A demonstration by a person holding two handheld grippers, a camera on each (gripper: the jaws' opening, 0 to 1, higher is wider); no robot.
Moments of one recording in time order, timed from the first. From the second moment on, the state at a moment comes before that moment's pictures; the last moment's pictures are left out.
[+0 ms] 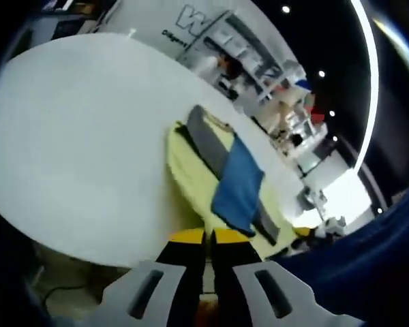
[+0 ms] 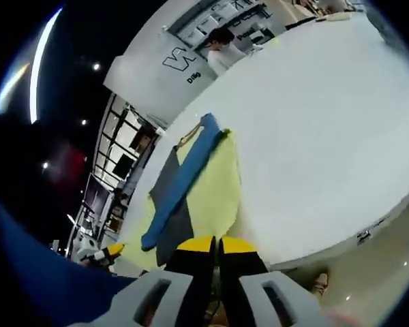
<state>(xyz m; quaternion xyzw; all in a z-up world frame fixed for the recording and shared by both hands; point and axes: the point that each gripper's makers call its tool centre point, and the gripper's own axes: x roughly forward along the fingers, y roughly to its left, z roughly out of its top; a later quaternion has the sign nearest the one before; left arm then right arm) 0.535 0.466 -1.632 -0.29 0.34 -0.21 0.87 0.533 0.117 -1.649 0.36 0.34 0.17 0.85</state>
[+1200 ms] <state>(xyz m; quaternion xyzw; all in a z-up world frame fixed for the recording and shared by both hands) 0.719 0.475 -1.608 -0.28 0.32 -0.22 0.88 0.736 0.114 -1.612 0.37 0.30 0.19 0.86</state>
